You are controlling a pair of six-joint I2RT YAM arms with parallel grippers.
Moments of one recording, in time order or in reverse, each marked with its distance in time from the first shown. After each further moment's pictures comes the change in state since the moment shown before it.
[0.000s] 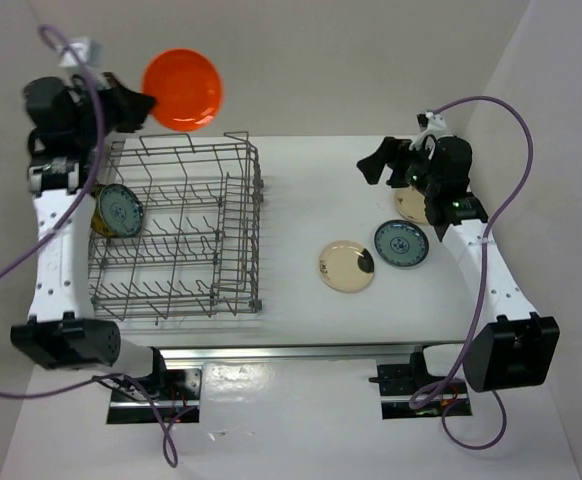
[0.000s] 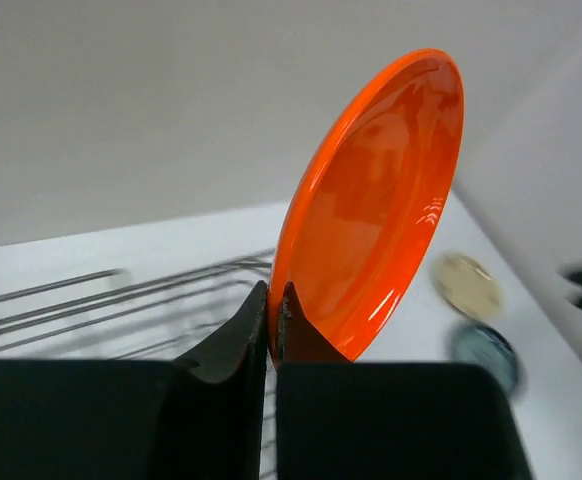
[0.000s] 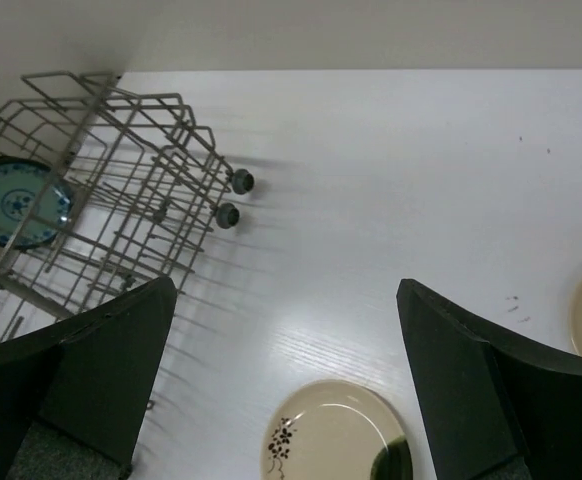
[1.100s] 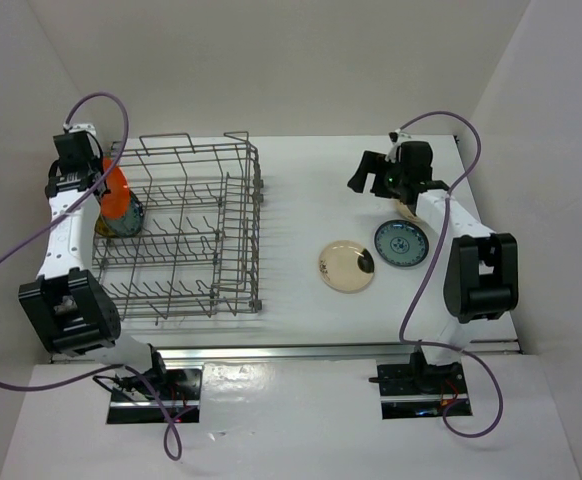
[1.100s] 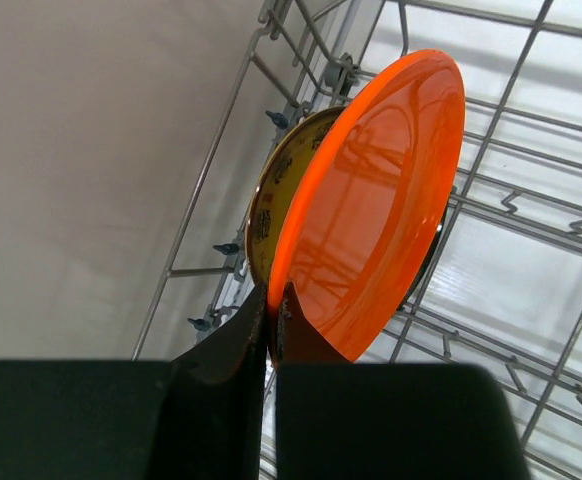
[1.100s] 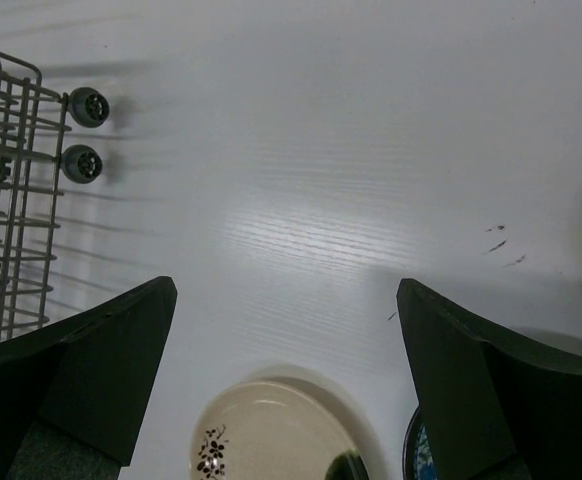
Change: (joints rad) left arm 0.257 0.028 -0.360 -0.173 -0.846 0.431; right arm -0.001 0.420 0.049 0.002 0.085 -0.003
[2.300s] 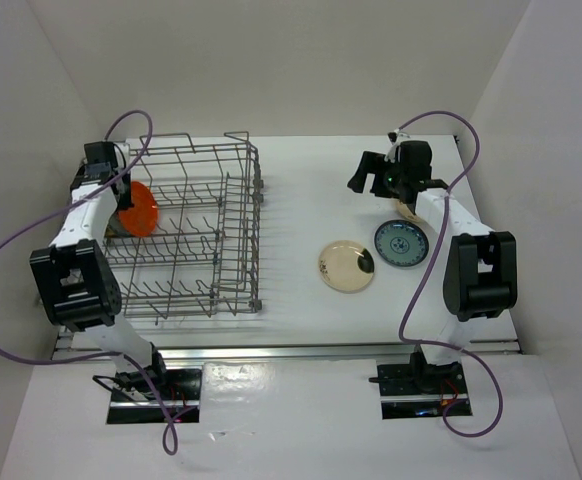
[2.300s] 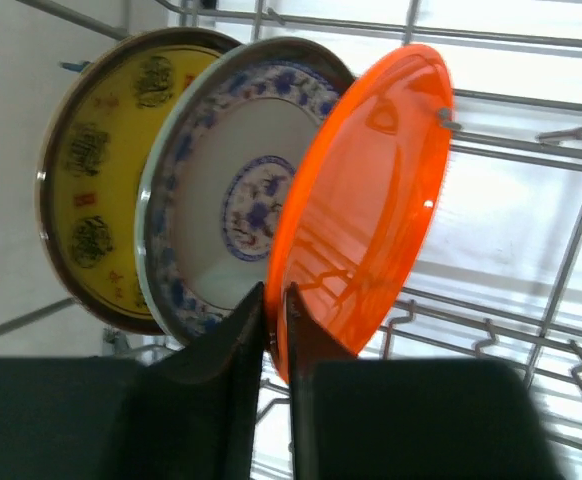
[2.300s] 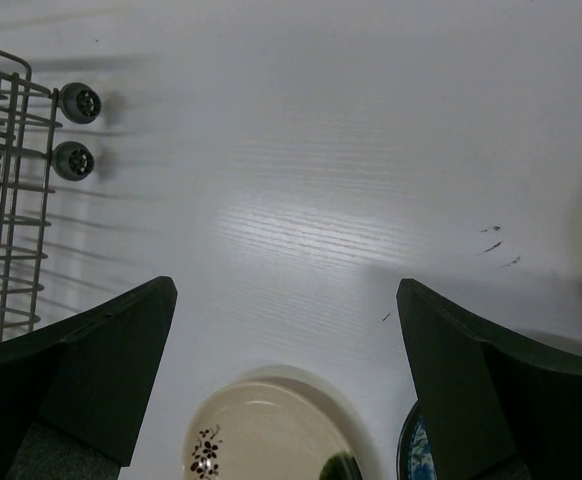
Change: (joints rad) left arm -0.049 0.177 -0.044 -0.005 0.115 0.053; right arm -0.004 0.021 0.016 -0.011 0.003 -0.015
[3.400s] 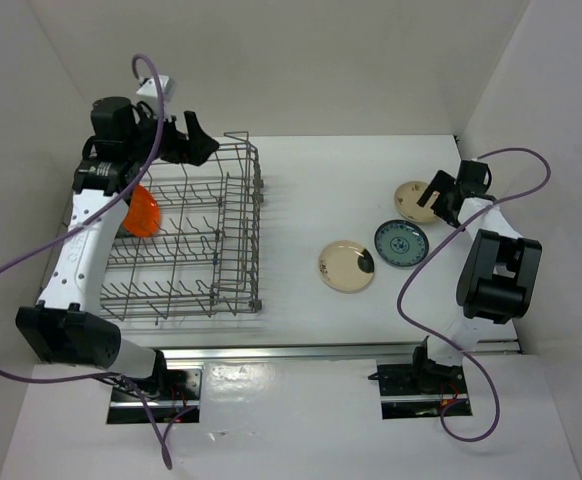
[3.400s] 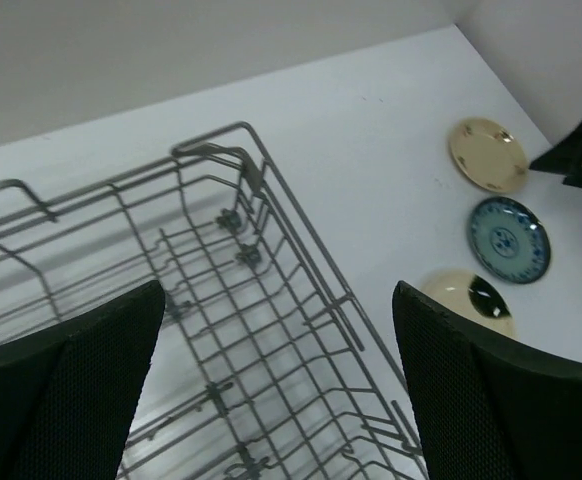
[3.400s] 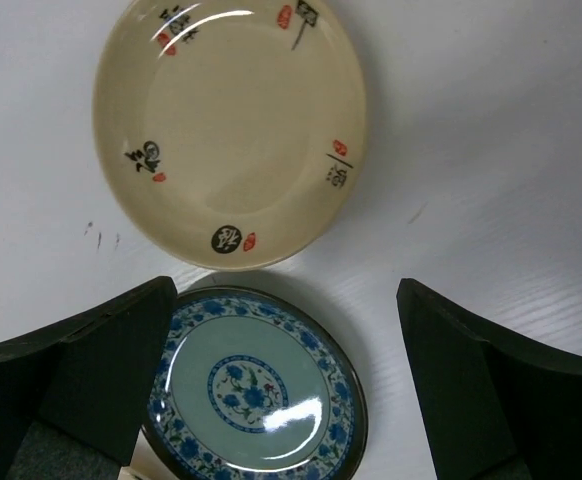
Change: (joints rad) left arm -0.288 -0.275 0.233 0.067 0.627 -0.272; right arm -0.348 0.000 -0.080 -0.140 0.289 0.071
